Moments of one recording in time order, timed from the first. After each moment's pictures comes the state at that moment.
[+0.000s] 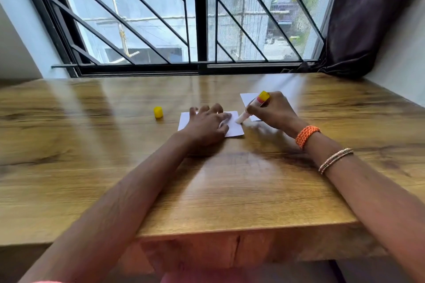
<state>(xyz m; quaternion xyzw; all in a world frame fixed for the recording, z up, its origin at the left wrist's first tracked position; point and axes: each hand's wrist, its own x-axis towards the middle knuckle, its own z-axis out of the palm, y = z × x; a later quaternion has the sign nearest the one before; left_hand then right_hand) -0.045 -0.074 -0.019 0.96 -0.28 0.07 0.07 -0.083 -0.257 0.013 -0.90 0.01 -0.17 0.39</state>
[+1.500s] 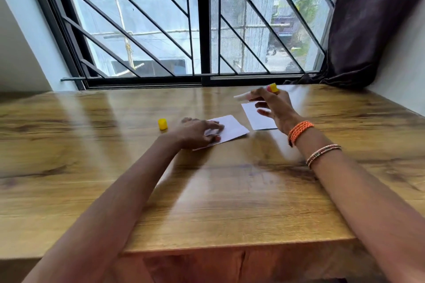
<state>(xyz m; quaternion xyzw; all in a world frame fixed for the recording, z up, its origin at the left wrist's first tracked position) -0.035 -0.038 0.002 0.96 -0.29 0.00 0.05 -0.054 -0.259 0.032 -0.72 0.04 -0.14 0.68</state>
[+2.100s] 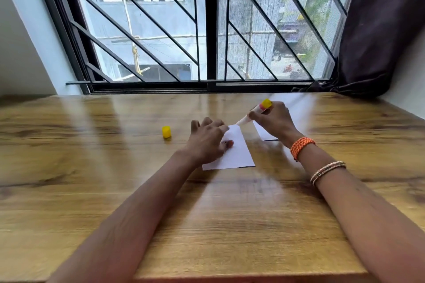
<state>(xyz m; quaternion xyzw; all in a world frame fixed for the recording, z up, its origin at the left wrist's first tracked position) -0.034 -0.061 -0.011 0.96 -0.26 0.13 0.04 -0.033 -0.246 0.014 -0.87 0.03 -0.22 0.43</state>
